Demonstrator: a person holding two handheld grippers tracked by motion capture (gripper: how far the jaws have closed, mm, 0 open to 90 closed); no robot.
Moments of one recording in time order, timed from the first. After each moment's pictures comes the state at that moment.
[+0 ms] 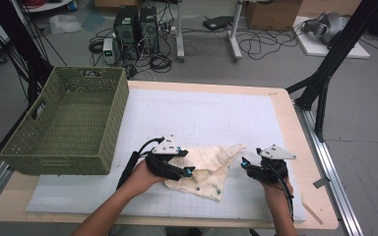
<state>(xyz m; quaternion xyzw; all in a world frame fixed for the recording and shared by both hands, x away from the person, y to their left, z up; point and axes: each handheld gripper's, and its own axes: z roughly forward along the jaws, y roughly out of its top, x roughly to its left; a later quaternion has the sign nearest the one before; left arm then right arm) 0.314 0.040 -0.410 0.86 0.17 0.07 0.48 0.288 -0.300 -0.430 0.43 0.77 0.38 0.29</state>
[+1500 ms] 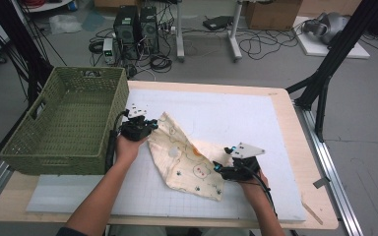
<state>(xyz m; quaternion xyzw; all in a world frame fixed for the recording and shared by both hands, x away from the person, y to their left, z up) 0.403 0.129 -0.417 0.75 0.43 0.21 0.46 0.307 -0.231 -0.437 0.29 0.83 0.42 0.21</state>
